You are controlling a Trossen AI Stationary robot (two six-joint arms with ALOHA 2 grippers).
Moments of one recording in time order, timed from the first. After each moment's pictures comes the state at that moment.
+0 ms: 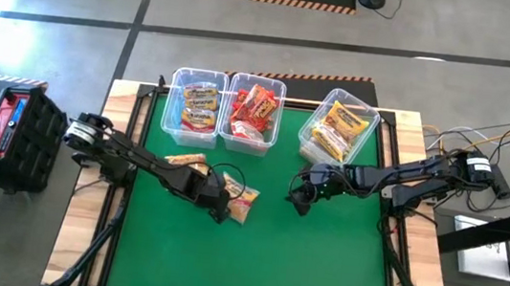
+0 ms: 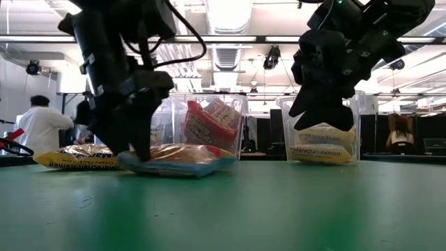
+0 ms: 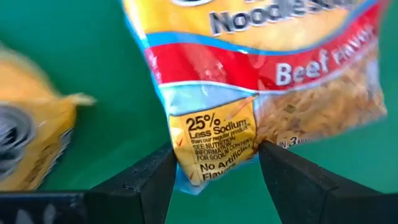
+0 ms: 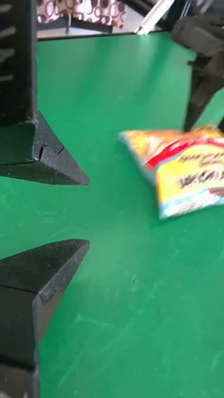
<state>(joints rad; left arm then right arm) -0.22 1.66 0.91 -0.52 -0.16 -1.11 0.01 1.36 0.60 0.05 -0.10 0.76</state>
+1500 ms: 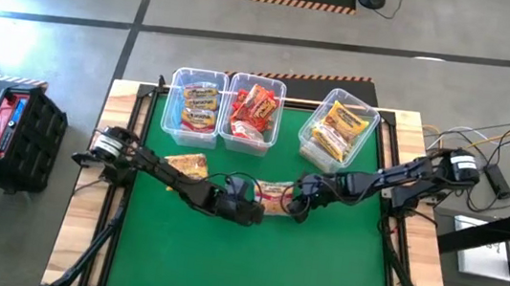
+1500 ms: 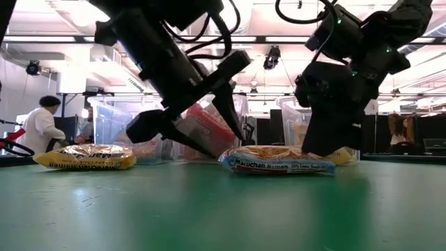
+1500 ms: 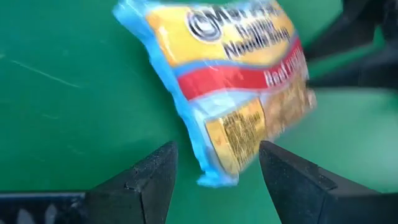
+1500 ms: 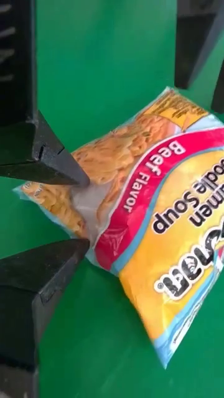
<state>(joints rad) -0.26 1.90 1.11 -0.14 -0.44 -1.42 0.06 1.48 0.58 0.03 -0.05 0.78</state>
